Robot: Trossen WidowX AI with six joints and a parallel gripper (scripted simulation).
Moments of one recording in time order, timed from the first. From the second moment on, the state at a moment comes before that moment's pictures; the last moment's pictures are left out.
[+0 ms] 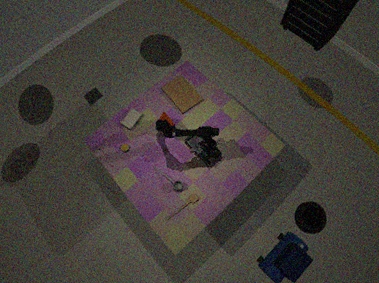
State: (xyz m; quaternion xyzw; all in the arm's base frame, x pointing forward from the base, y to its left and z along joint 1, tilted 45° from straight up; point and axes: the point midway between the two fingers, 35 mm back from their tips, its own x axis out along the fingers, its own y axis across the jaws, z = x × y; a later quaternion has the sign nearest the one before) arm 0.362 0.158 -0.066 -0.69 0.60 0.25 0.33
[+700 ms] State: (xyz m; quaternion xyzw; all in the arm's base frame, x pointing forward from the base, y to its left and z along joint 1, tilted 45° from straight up) arm 0.358 0.156 -0.062 -0.63 0.67 0.23 0.33
